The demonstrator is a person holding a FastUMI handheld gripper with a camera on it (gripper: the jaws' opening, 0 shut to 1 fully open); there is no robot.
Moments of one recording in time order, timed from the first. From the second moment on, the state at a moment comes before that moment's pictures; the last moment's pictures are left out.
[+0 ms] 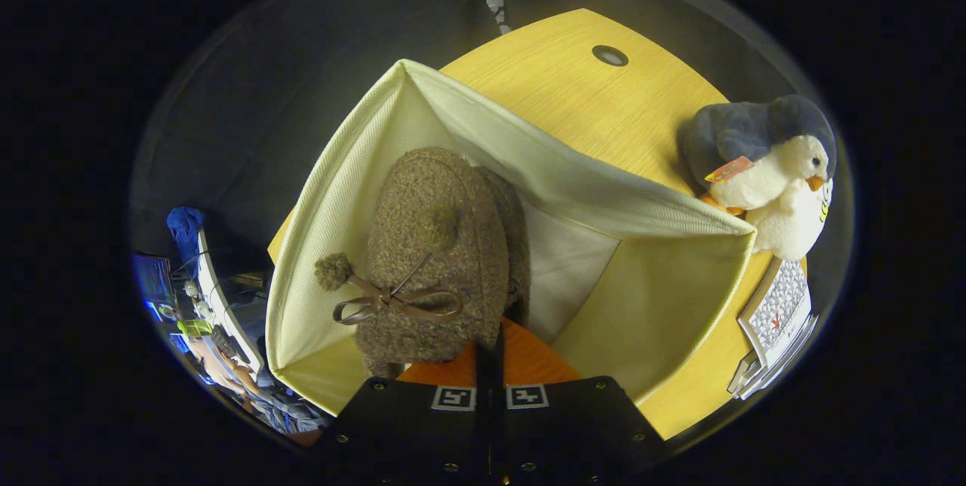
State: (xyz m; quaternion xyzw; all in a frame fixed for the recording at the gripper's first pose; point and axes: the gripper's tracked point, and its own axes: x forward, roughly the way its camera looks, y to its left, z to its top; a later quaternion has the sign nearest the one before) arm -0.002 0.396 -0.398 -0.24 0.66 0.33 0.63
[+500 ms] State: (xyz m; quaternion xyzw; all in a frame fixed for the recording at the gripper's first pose) arm -0.002 0.399 -0.321 -0.14 0.61 0.36 0.69
